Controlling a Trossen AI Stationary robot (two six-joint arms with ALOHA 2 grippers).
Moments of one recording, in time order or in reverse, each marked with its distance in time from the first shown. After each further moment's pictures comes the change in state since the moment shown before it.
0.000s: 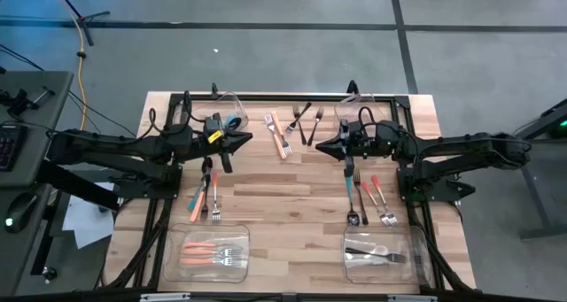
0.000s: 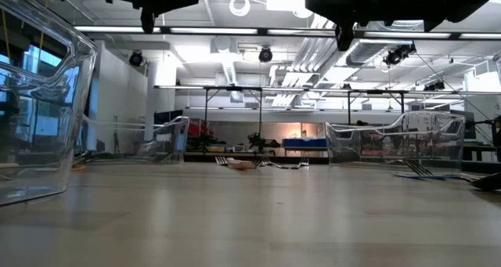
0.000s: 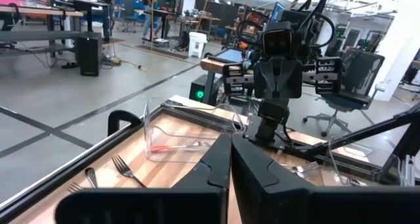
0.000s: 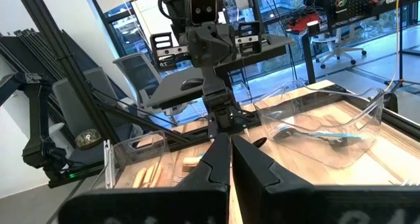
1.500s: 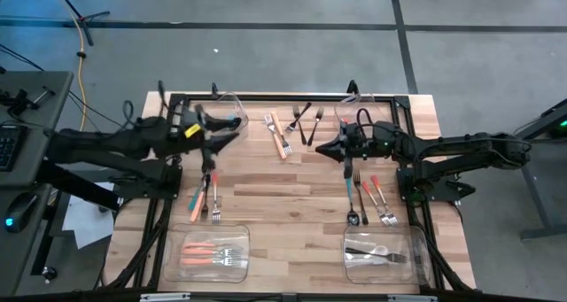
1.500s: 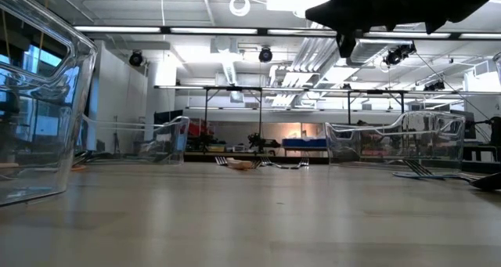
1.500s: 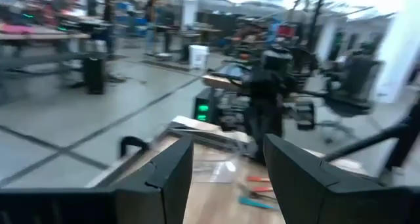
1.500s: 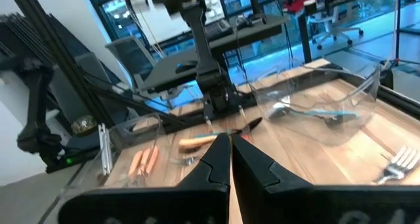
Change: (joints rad) left arm -0.074 -0.139 0.166 -0.262 -0.069 0.057; right arm 0.000 0.000 0.000 -0.073 -0.001 0.008
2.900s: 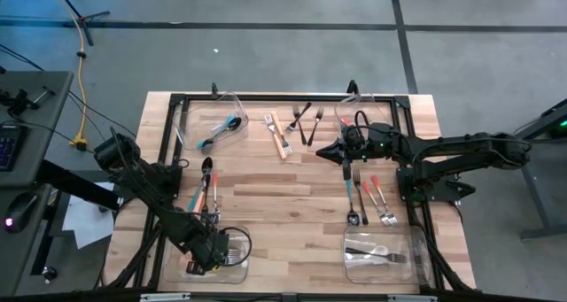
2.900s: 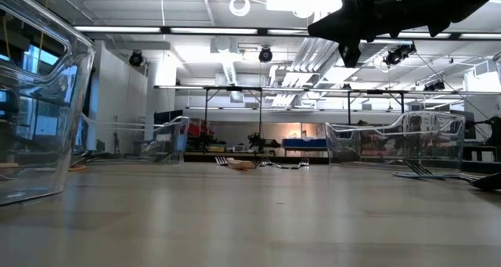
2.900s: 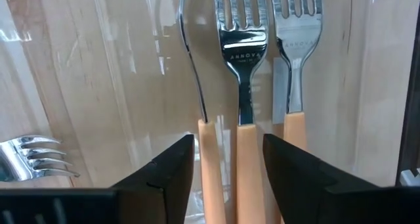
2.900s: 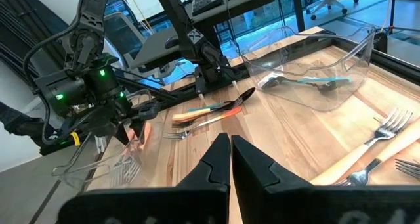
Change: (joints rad) left arm -0.777 0.902 0.214 -0.727 0.366 -0.563; right arm 0.000 0.000 0.000 -0.115 0.001 0.018
